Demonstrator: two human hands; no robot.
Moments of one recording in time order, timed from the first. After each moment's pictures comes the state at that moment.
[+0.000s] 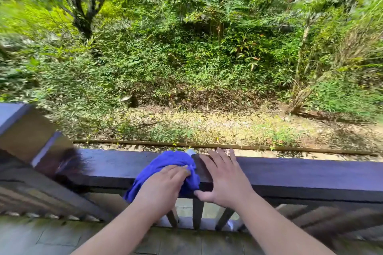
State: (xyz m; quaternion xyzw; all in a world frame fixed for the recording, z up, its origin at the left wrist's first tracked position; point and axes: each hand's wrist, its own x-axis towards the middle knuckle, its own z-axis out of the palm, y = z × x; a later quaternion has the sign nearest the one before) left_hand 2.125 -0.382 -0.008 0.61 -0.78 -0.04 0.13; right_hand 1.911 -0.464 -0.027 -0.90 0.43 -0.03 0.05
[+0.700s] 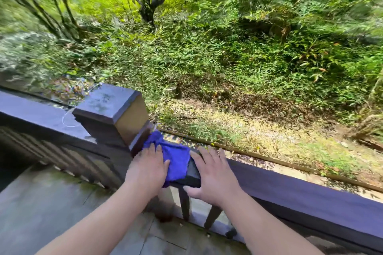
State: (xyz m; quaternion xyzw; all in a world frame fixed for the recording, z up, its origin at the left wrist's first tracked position) left_hand 2.364 -0.338 0.008 0.84 -0.53 0.04 -0.12; right_hand 2.174 -0.430 -0.026 -0.95 0.31 0.00 0.05
